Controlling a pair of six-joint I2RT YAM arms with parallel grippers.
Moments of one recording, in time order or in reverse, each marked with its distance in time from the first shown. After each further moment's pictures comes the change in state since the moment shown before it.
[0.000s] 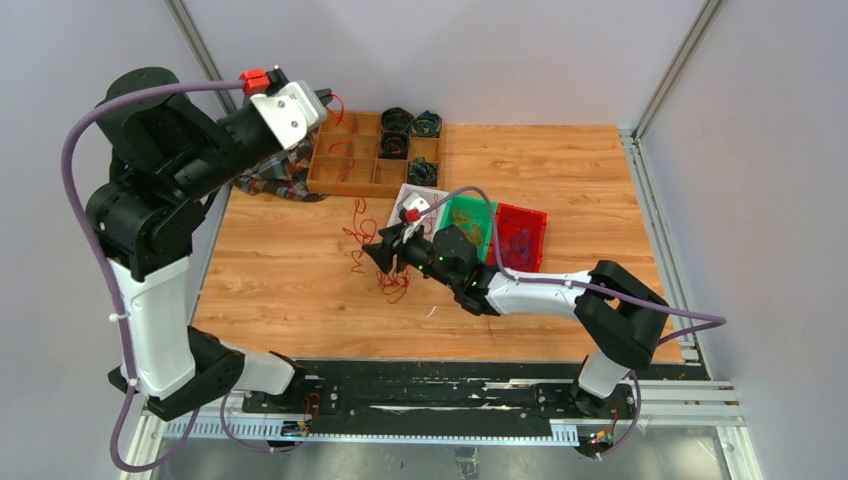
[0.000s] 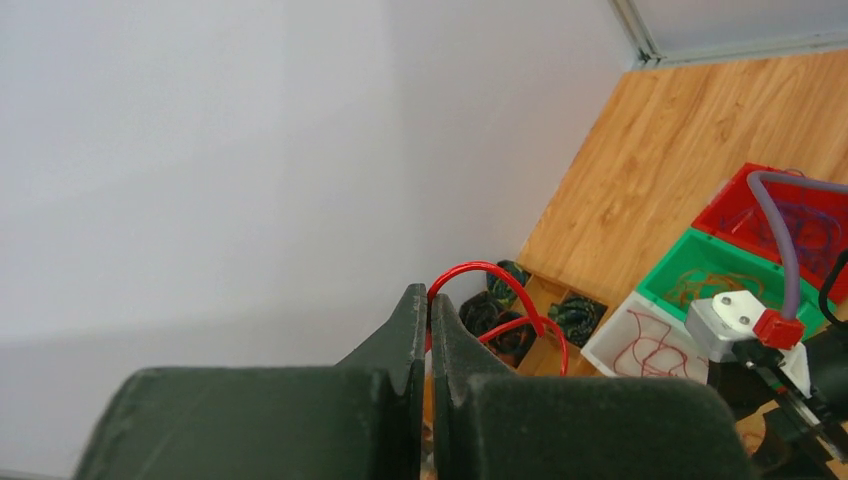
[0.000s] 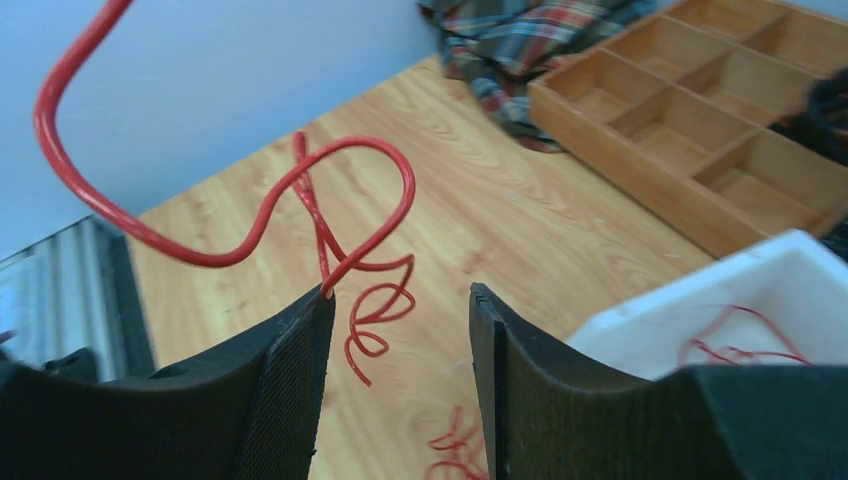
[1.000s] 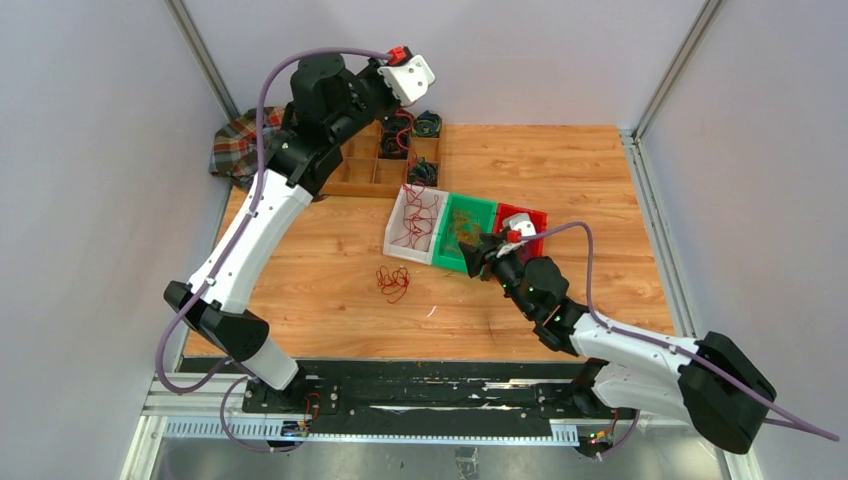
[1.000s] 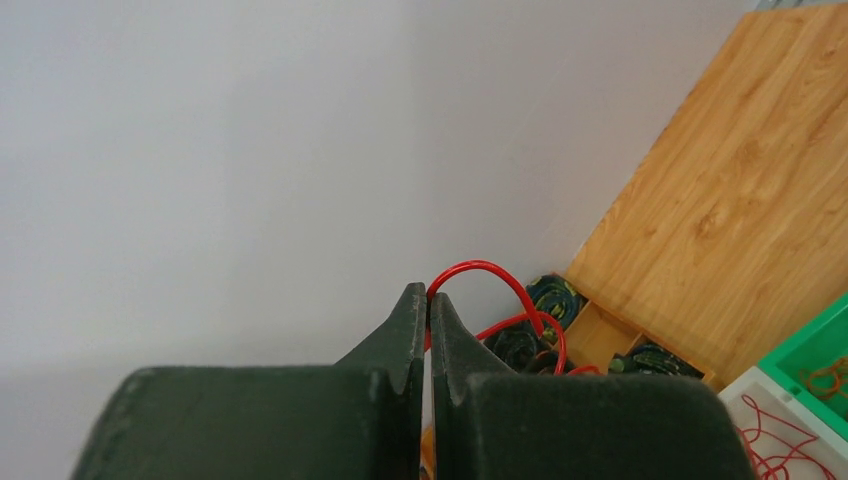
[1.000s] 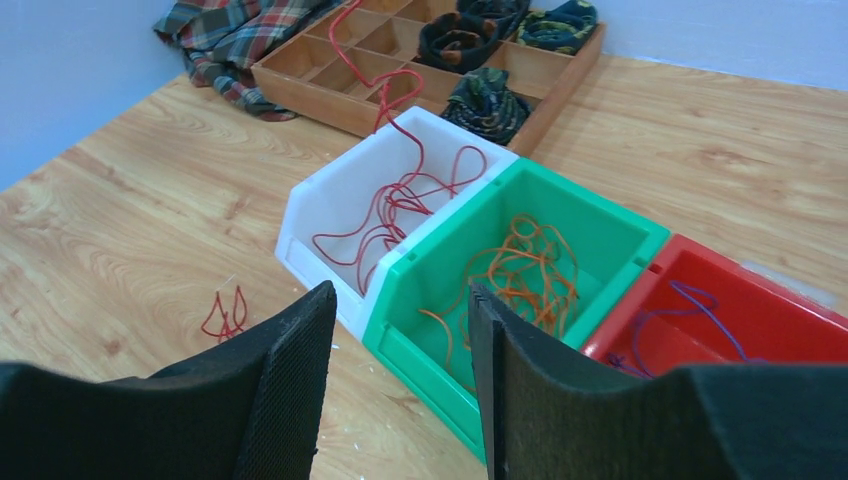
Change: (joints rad) left arm -0.055 0.210 -0.483 0.721 -0.199 0.026; right arm -0.207 -0.570 -0.509 -0.062 0.251 -0.065
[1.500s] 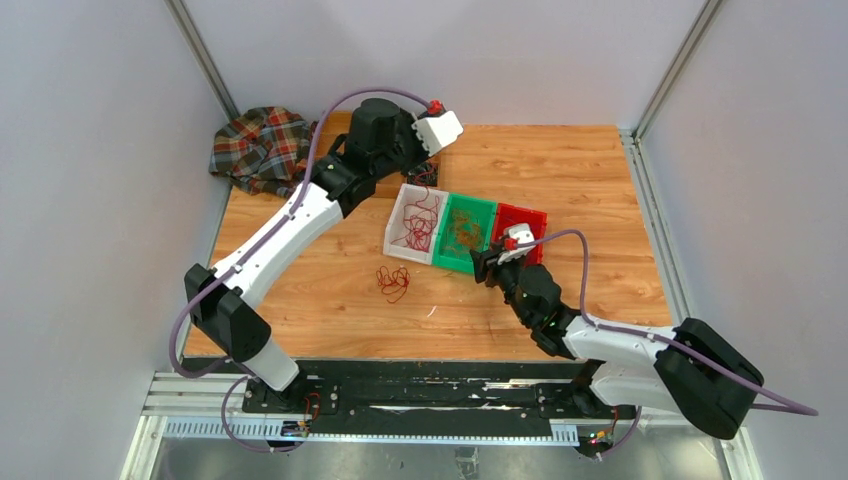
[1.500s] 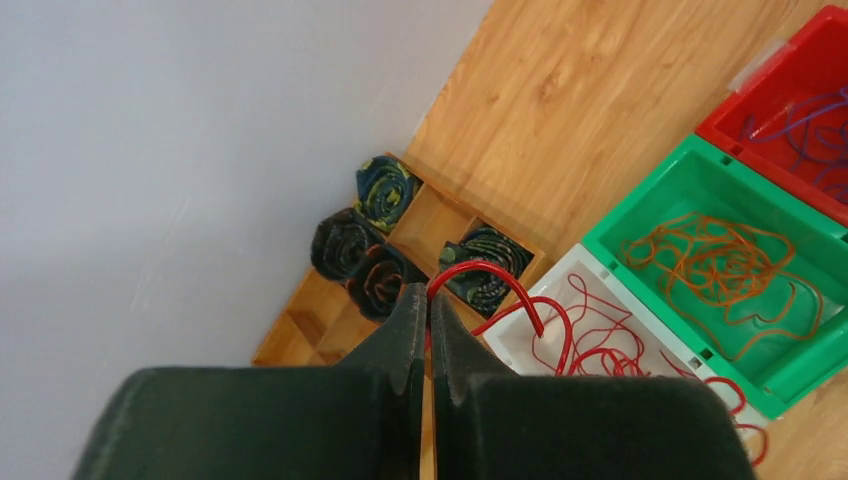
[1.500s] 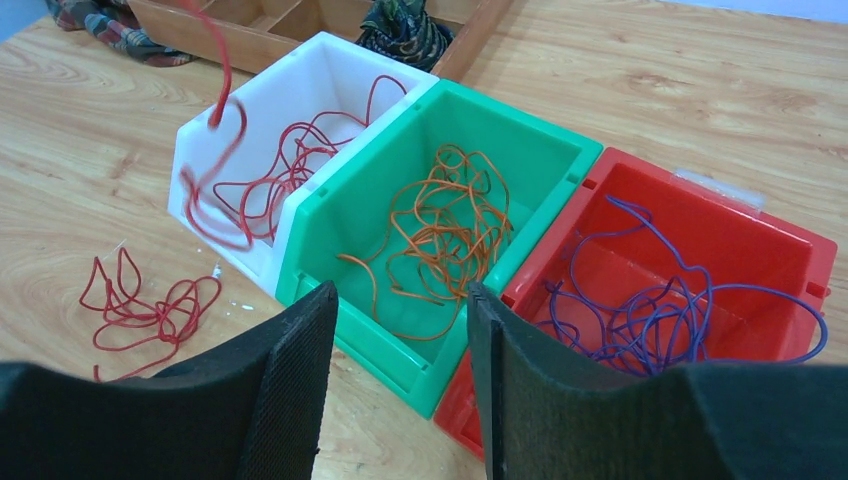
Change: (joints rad) left arm -0.089 0.008 -0.297 -0.028 -0.095 -0.113; right arm -0.008 0.059 -0.109 0.084 0.134 -0.024
